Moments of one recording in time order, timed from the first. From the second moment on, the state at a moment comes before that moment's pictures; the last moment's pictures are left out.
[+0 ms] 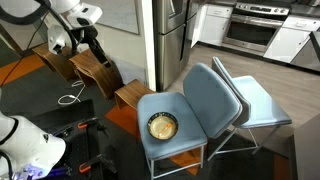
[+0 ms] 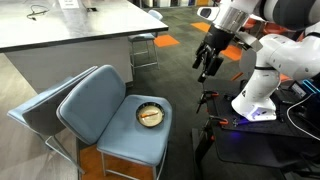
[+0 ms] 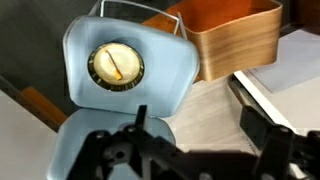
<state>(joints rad) 0.17 -0.77 0.17 -2.78 0.16 2.30 0.13</state>
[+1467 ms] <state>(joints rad) 0.03 0.41 0.03 -2.18 -0.22 2.58 -0.18</state>
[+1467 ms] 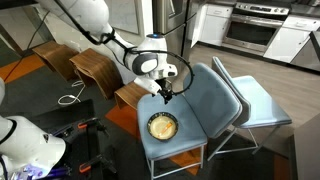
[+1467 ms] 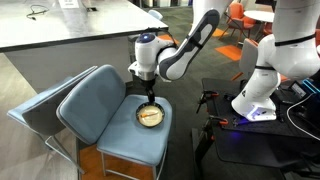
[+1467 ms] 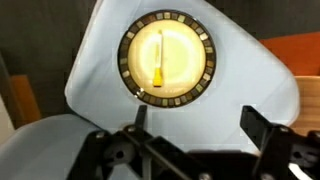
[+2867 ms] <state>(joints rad) -0.05 0.90 0.02 -1.84 -0.21 2.59 -0.22</state>
